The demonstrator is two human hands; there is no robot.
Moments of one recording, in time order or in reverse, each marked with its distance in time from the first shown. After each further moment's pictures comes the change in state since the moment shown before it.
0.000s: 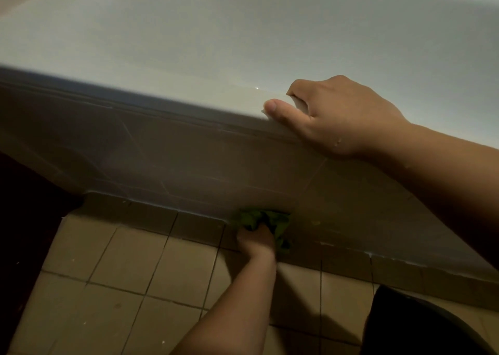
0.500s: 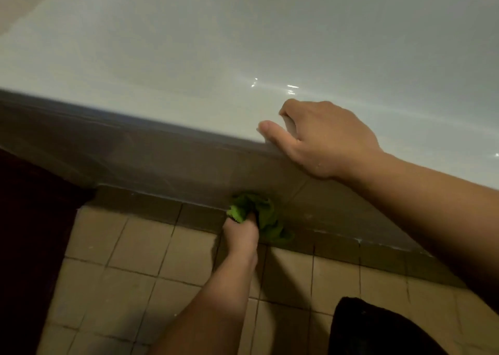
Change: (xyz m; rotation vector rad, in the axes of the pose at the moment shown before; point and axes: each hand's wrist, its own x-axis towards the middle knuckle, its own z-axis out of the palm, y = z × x) left_hand -0.069 0.050 -0.036 0.067 -0.033 0.198; right_hand 0.002 -0.007 -0.009 0.049 -0.056 0.053
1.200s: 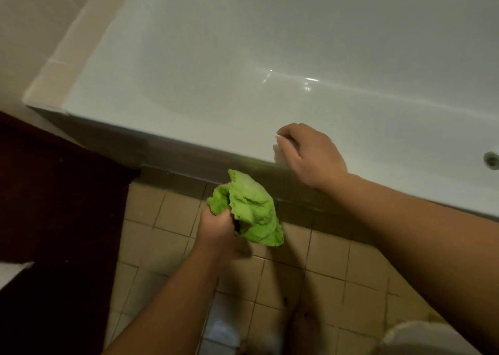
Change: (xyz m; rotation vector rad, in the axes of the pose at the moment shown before) left_hand -0.140 0.134 -0.078 -0.117 -0.281 0.030; right_hand -0.012 0.010 -0.022 0.455 -0.075 0.136
